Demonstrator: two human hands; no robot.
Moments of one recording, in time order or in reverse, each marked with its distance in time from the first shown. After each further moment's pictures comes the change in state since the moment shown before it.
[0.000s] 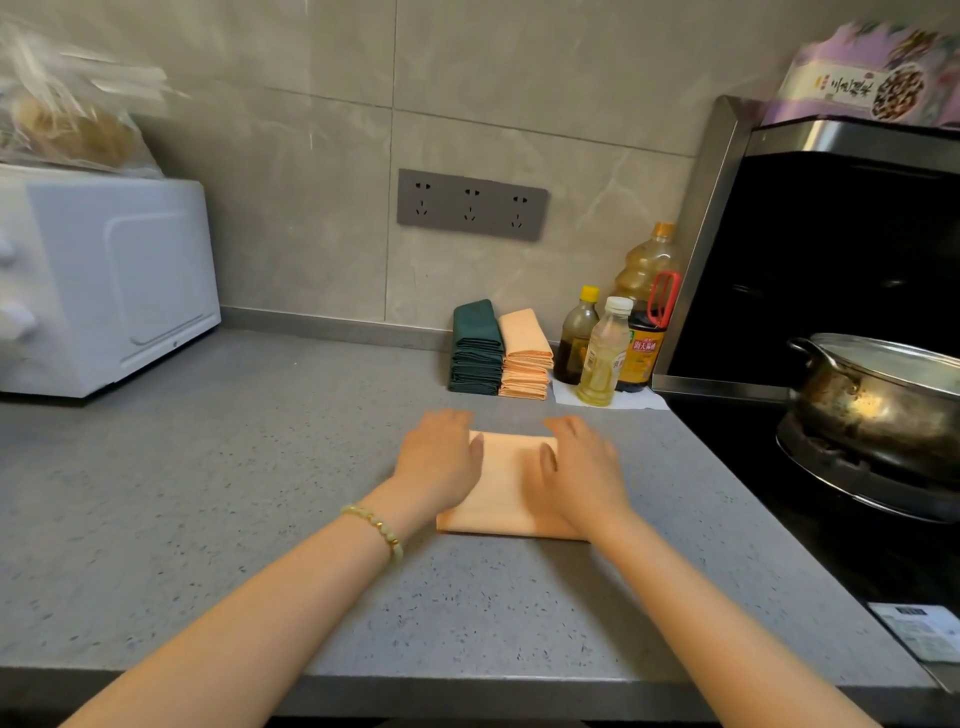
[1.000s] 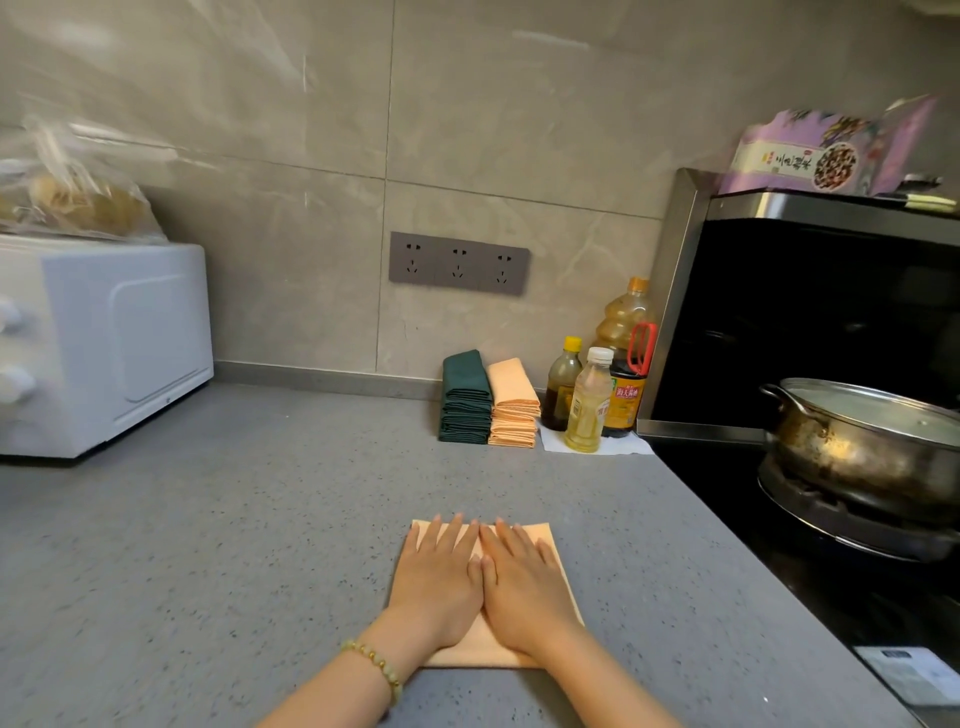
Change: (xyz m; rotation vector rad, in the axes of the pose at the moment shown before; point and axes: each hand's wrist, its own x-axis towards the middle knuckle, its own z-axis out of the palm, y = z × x) left_hand -0.037 -0.005 0.051 0.196 -0.192 0.042; right_hand -0.047 -0.033 0.036 -0.003 -0.351 -0.059
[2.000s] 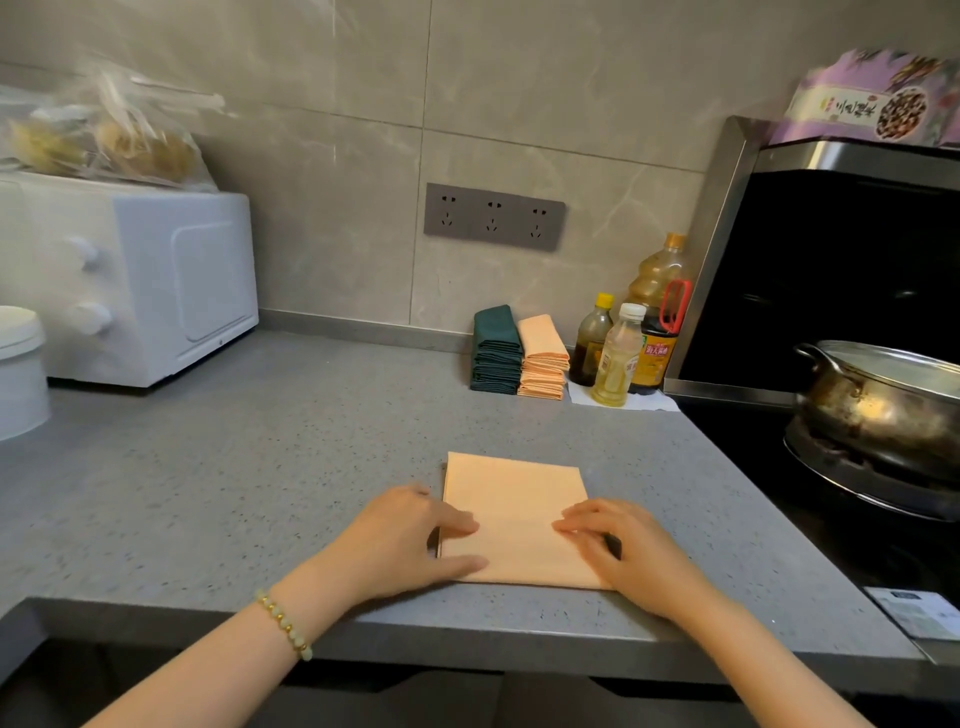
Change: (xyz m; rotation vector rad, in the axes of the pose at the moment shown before) left_hand -0.071 -0.064 -0.034 -0.135 0.111 0.349; right_hand -0.061 0.062 -0.031 0.146 0.143 -0.226
